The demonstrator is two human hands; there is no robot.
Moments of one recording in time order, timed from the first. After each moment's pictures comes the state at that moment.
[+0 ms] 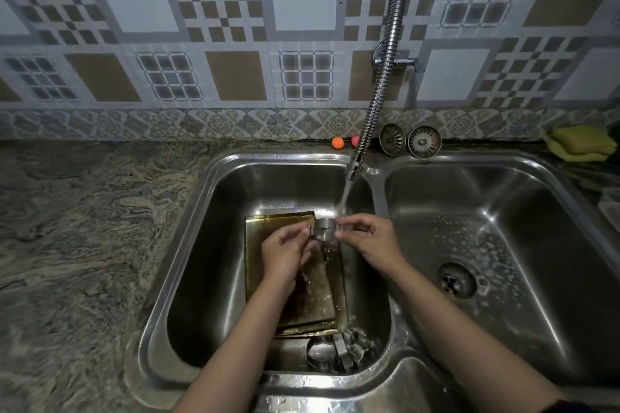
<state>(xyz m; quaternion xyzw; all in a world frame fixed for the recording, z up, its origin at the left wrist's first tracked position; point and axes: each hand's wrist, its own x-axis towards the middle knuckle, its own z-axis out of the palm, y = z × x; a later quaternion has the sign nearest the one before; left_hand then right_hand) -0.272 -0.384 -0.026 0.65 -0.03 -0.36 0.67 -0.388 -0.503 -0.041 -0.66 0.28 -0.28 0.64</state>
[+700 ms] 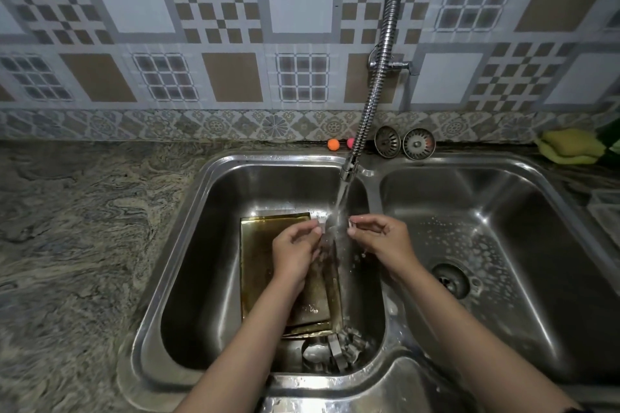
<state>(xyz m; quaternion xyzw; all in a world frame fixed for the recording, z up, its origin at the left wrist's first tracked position) -0.288 -0.397 -0.023 0.65 -0.09 -0.35 0.67 -0.410 -0.506 -0.026 -0.60 0.33 -0.30 0.66</state>
